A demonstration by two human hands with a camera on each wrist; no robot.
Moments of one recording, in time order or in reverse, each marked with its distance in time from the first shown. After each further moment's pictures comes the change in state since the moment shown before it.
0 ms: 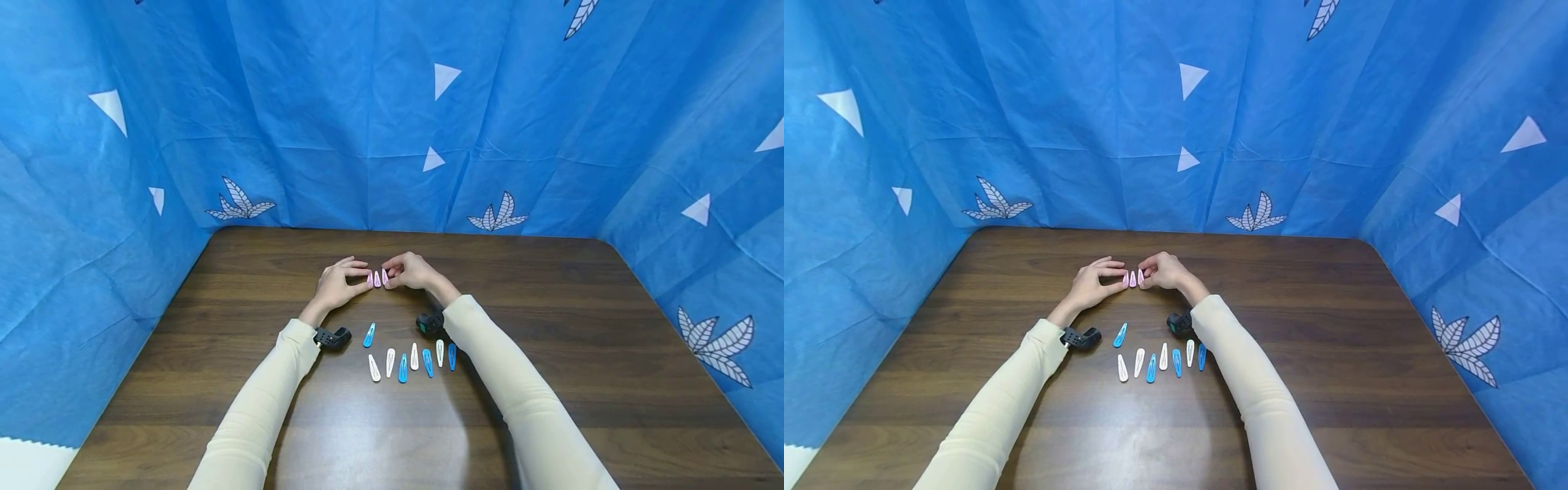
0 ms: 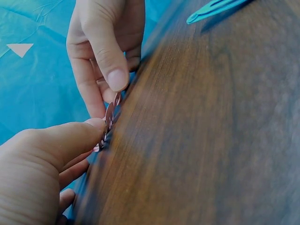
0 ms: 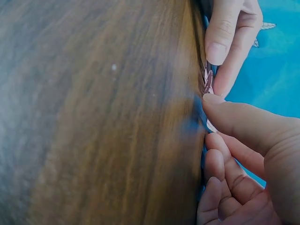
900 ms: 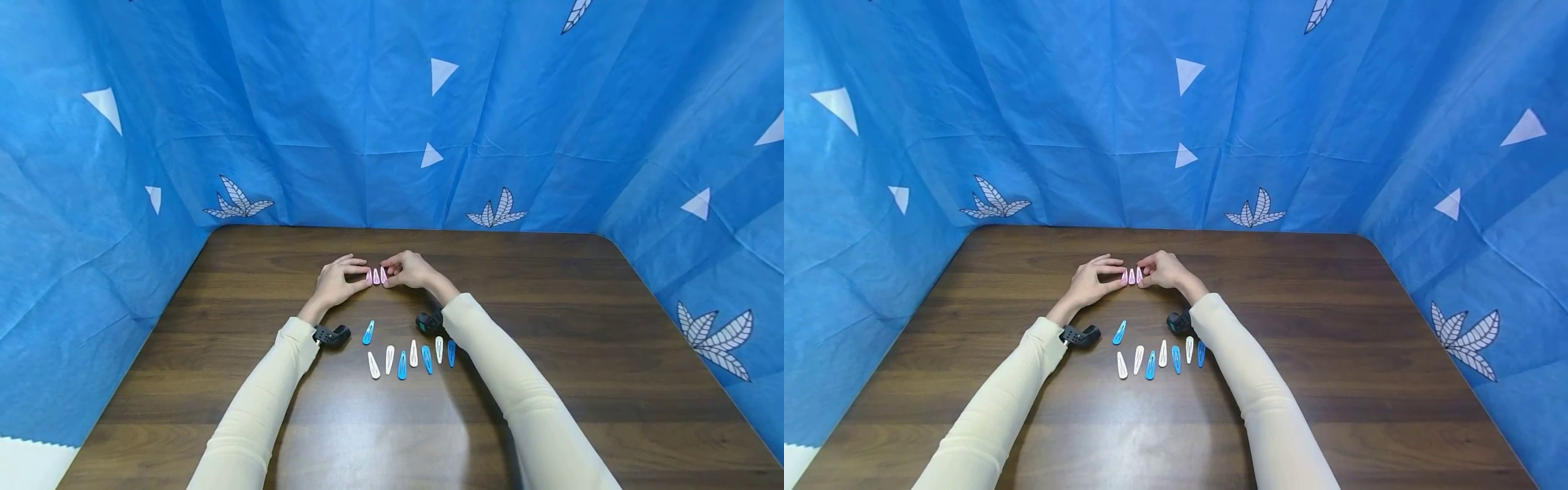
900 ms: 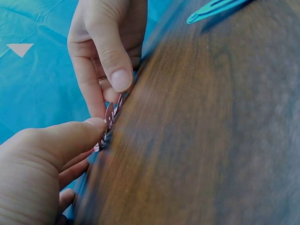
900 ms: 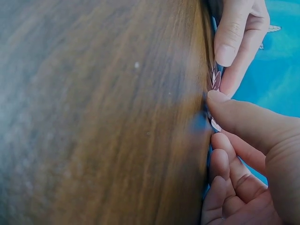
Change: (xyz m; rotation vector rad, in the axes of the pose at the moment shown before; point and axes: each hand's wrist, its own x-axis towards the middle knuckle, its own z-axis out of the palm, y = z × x) left_hand 0.001 -0.001 0.001 0.023 0.006 -0.003; right_hand -0.003 0.000 0.002 -0.054 0.012 -0.030
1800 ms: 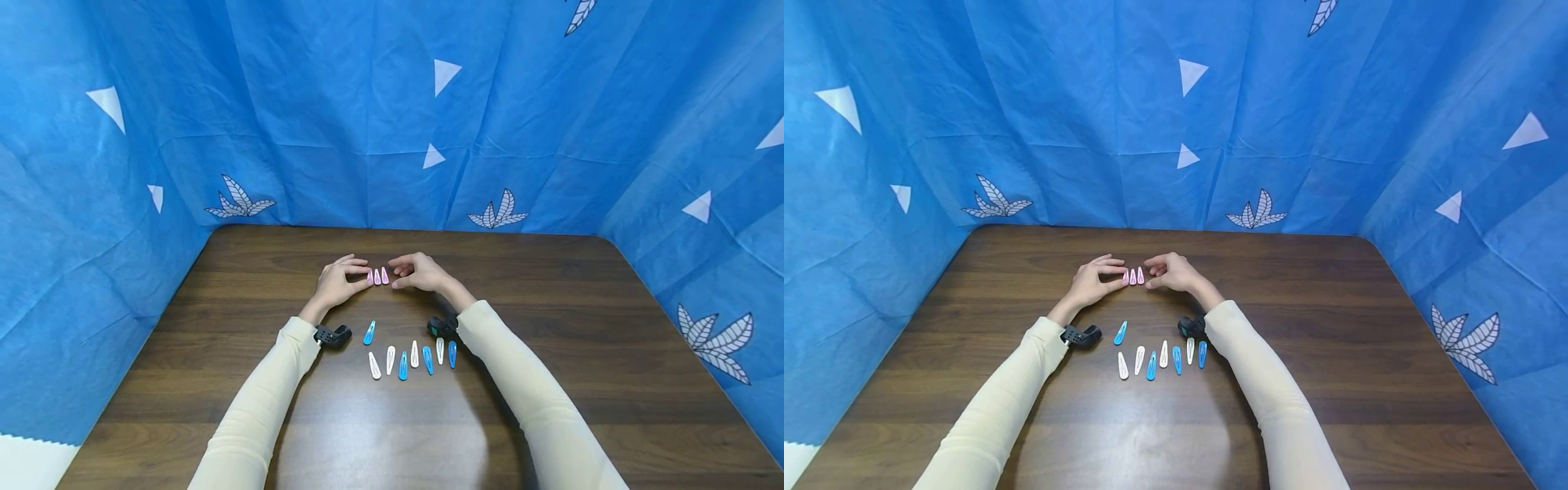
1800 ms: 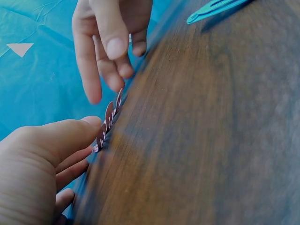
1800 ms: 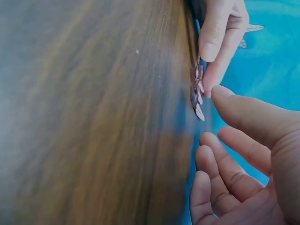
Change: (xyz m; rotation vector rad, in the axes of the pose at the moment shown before) left_hand -0.001 0.001 -0.001 -0.016 0.002 0.002; right_hand -0.019 0.007 -0.010 0.076 -0.004 -0.026
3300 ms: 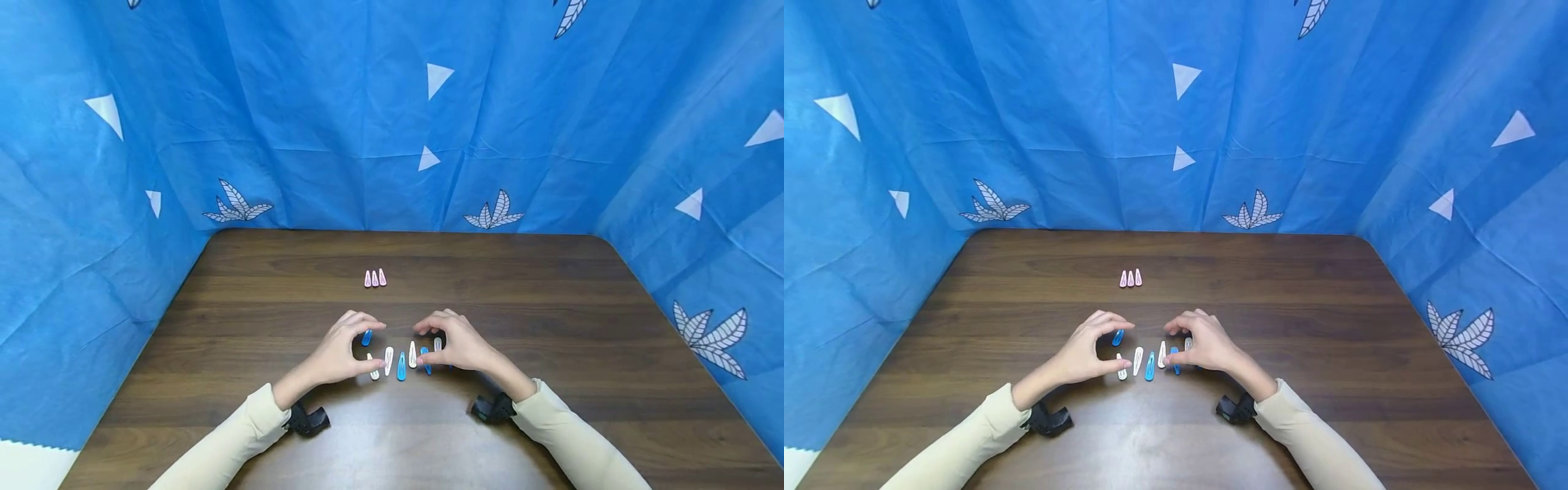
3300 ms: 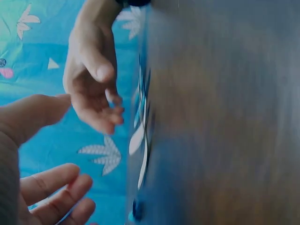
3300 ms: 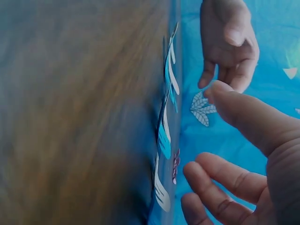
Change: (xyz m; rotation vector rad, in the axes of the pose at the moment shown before) left_hand -0.115 0.079 -0.010 -0.080 -0.080 0.321; right_hand -0.148 -0.004 0.031 -0.230 0.145 -0.231
